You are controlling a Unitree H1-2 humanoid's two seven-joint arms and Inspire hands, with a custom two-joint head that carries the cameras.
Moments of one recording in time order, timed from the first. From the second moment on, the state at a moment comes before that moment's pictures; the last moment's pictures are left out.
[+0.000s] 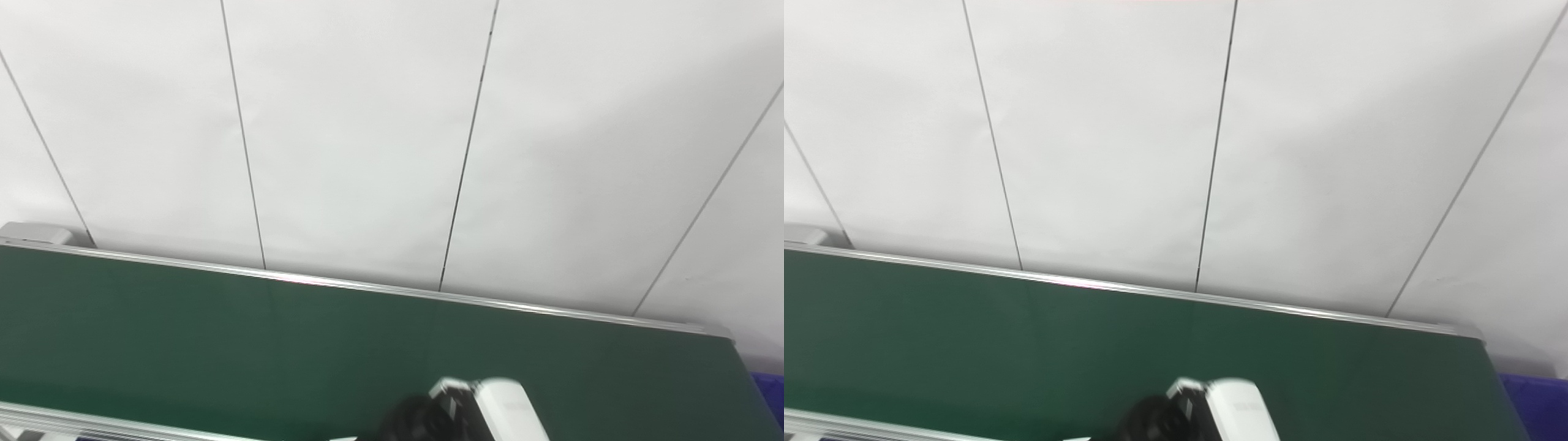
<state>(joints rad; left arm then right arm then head) 0.22 0.28 -0.10 0.05 -0.10 -0.43 -0.59 0.01 -0.21 0.49 -0.17 -0.91 0.07 -0.05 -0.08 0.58</state>
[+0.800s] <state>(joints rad) 0.20 0.33 -0.12 -0.11 -0.21 -0.29 -0.58 0.19 -0.22 0.36 -0.39 -0.91 0.07 0.16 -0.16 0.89</state>
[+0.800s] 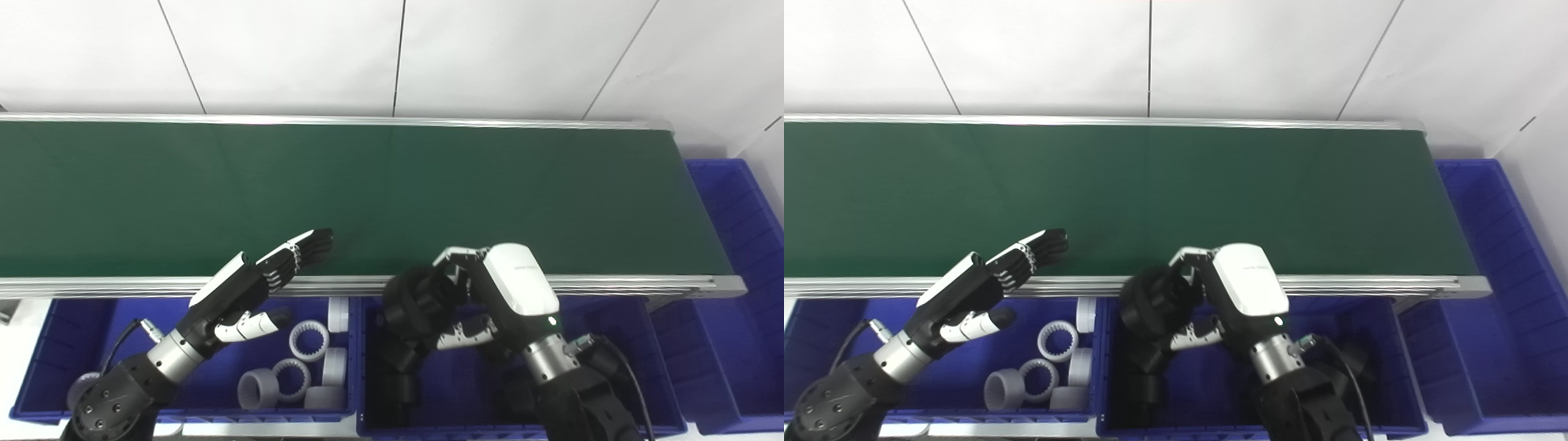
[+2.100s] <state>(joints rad) 0.21 0.33 -0.12 -0.16 -0.22 -0.25 -0.56 0.15 -0.25 0.37 -0.41 -0.96 0.18 0.62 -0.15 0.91</state>
